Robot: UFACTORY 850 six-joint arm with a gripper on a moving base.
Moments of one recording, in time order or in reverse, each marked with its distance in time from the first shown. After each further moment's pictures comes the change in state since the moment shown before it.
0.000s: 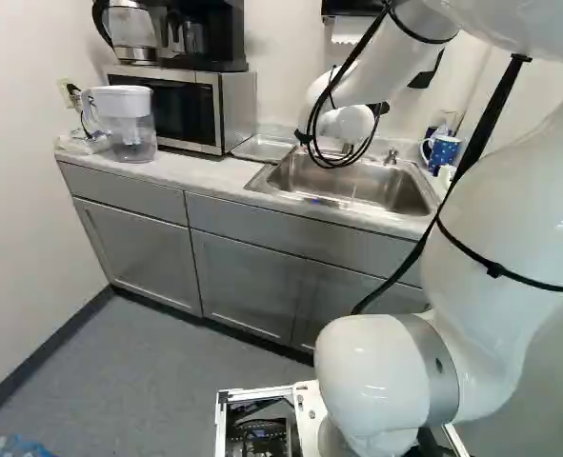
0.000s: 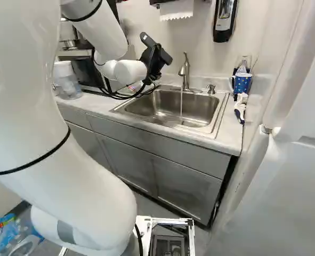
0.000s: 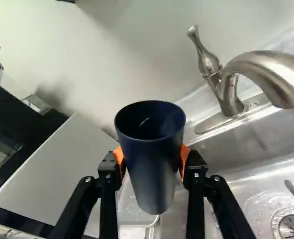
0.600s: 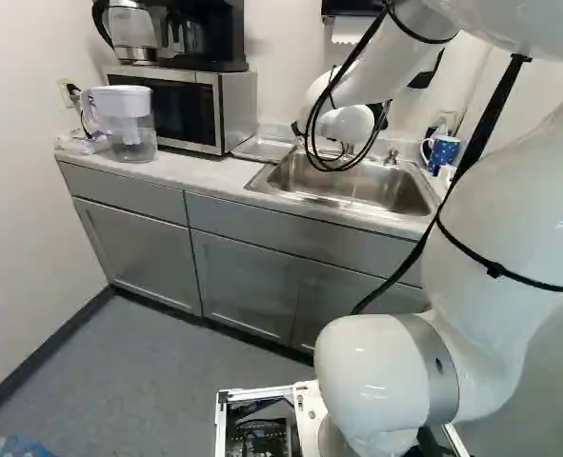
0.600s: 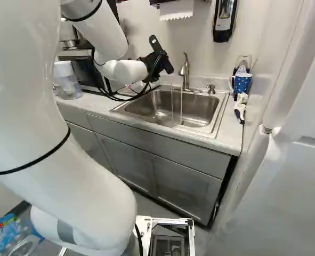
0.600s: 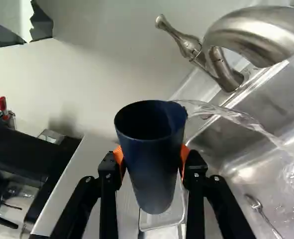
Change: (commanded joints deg) arm 0.0 0.0 0.0 0.0 0.0 18.1
